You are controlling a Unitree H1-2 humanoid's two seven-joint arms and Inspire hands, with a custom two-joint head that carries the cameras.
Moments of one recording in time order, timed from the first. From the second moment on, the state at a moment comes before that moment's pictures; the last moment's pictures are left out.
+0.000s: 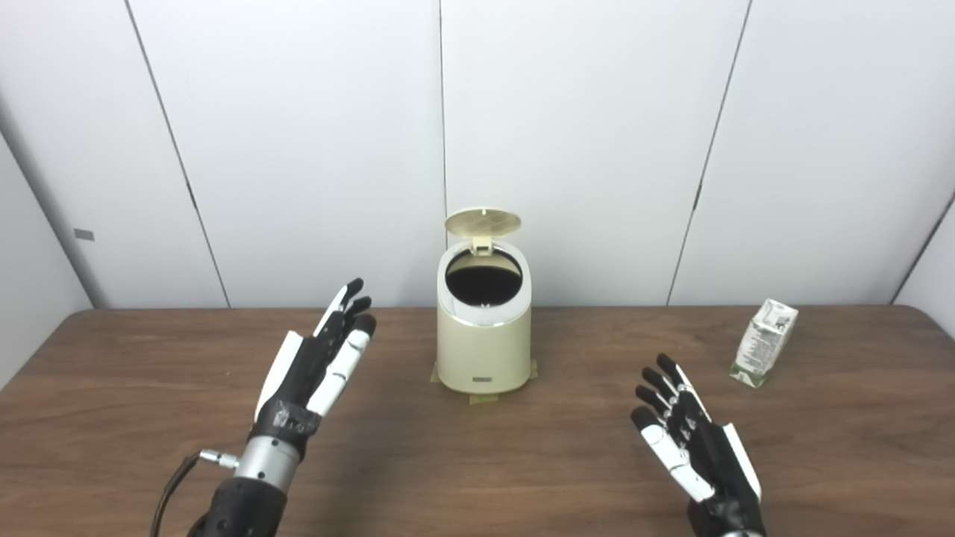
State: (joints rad) left arm -0.18 0.12 0.01 -0.25 0.24 0.26 -0.15; right arm -0.01 -0.03 -0.03 -0.16 -0.04 0.04 -0.02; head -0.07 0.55
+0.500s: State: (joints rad) left arm -0.06 0.04 0.03 -0.24 0.16 0.26 -0.08; right arm 0.03 -0.15 -0.17 -0.24 -0.08 0.05 -0.08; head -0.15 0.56
